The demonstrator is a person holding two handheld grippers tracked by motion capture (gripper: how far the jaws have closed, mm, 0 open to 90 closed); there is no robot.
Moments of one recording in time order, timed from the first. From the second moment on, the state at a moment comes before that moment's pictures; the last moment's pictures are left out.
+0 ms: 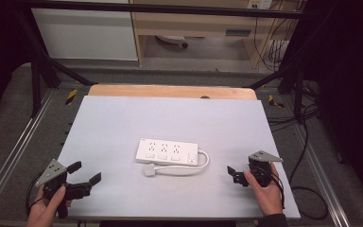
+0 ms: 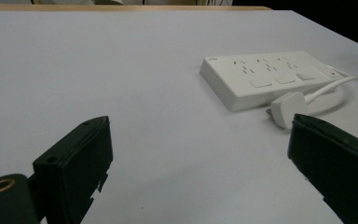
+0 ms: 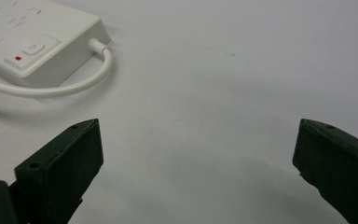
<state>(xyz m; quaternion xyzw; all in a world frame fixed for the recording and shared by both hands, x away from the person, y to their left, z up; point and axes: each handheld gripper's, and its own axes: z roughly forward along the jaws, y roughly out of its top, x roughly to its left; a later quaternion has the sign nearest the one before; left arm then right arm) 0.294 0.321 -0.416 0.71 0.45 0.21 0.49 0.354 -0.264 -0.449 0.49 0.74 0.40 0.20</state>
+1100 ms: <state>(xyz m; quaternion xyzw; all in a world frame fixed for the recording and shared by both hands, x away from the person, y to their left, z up) 0.293 0.322 -0.416 0.71 0.45 0.21 0.49 0.344 -0.262 -0.432 0.47 0.71 0.48 0.22</state>
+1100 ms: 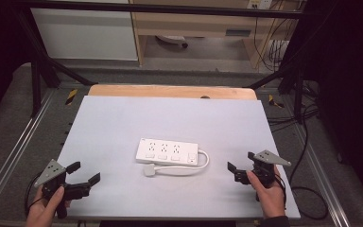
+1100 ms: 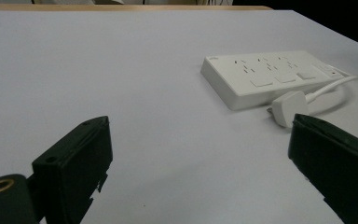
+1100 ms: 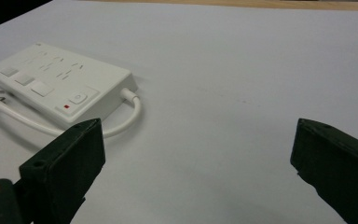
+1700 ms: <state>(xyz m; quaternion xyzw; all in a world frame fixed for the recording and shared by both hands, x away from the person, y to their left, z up) 0.293 0.321 -0.417 0.72 0.45 0.21 0.49 0.344 -0.253 -0.404 0.45 0.70 0.51 0.23</state>
